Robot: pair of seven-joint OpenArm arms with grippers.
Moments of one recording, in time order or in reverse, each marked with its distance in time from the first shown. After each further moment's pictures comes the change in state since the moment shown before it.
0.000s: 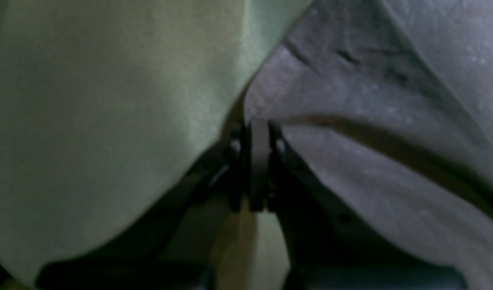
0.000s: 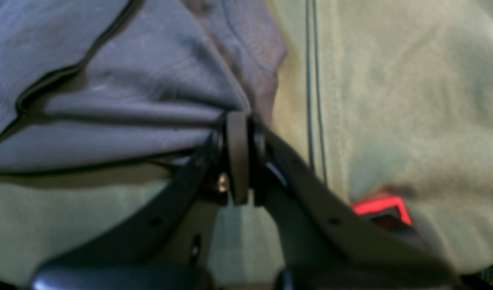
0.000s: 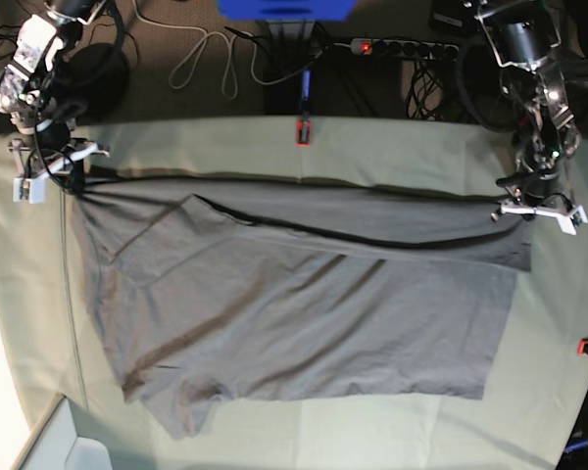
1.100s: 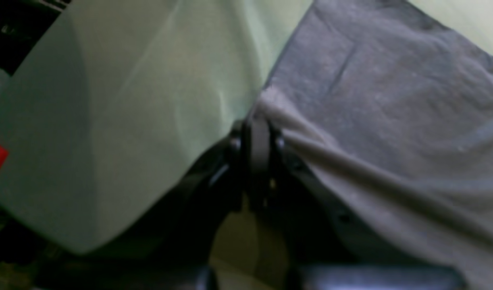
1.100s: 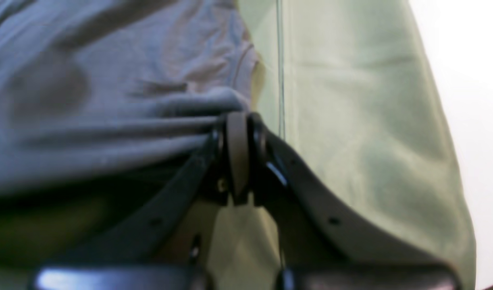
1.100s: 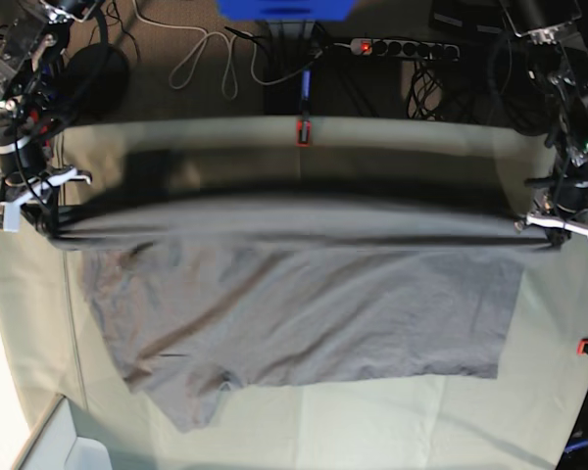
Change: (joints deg) left arm 8.0 -1.9 -0.1 27.0 -0.3 -0.3 11.9; right arm -0.8 -0.5 -0.3 15.4 2.4 0.0 -1.0
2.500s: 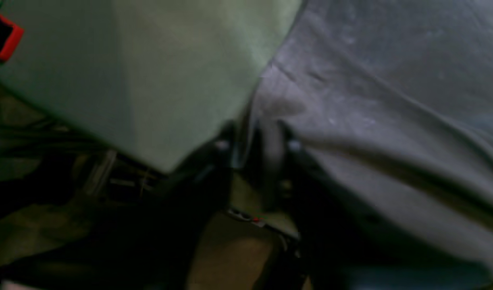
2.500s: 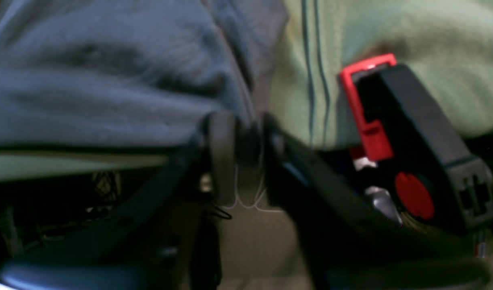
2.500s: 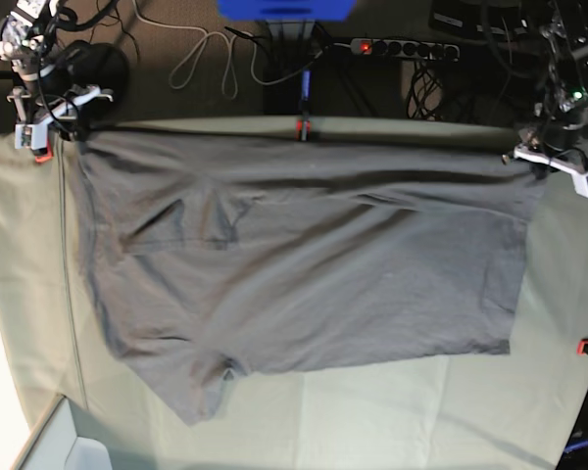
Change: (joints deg) left arm 10.6 0.2 0.0 -2.1 0.2 -2.0 -0.2; right arm -11.5 -1.2 0.3 -9.0 0.1 0.0 1.2
